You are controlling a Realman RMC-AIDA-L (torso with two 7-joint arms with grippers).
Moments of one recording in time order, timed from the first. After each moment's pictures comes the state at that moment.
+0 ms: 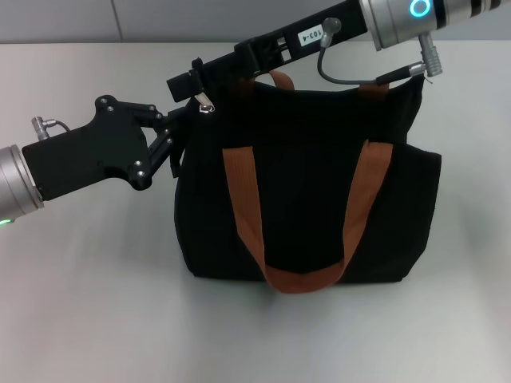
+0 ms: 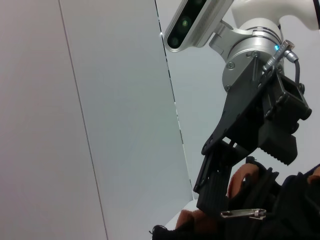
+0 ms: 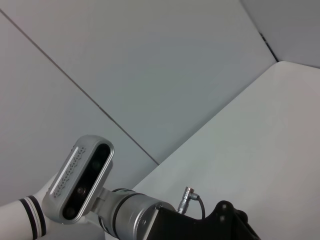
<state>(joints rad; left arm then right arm) -0.52 -2.07 0.58 0.48 1.80 1.61 -0.76 1.07 2.02 -0.95 -0.61 -1.96 -1.56 2.23</state>
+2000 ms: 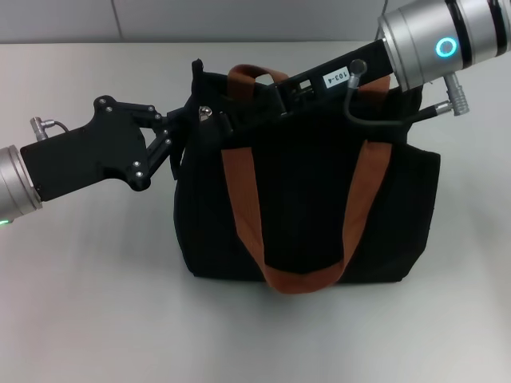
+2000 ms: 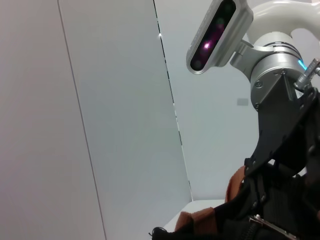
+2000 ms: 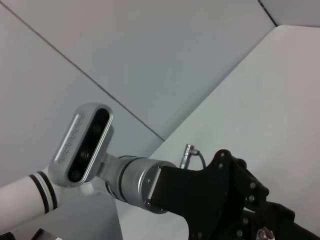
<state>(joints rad) -0.51 -2.06 0.59 0.48 1.79 1.62 -0.76 0.97 2.04 -0.99 -0.69 -1.96 -1.63 2.30</state>
